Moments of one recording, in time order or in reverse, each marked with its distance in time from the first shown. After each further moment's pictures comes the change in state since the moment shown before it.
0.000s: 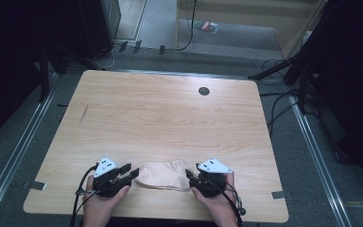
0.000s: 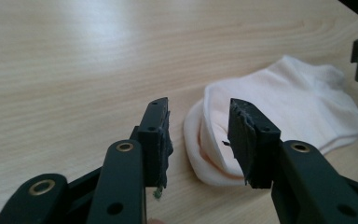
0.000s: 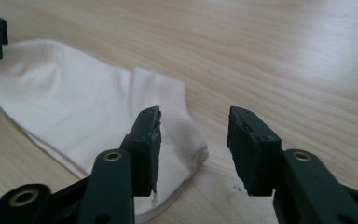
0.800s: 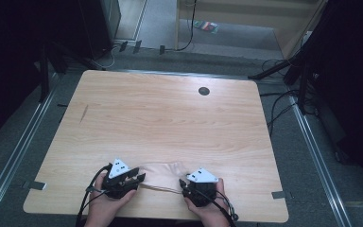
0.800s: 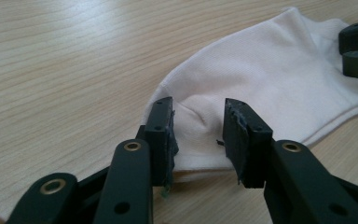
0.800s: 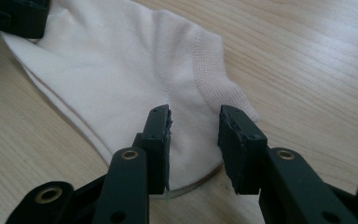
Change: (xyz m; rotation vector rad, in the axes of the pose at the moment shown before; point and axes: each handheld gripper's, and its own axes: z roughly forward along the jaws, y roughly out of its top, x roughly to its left) left arm -0.009 -0.007 0.023 0.130 -0.046 0.131; right arm 0.025 -0.023 0.015 0.071 0.013 -0.083
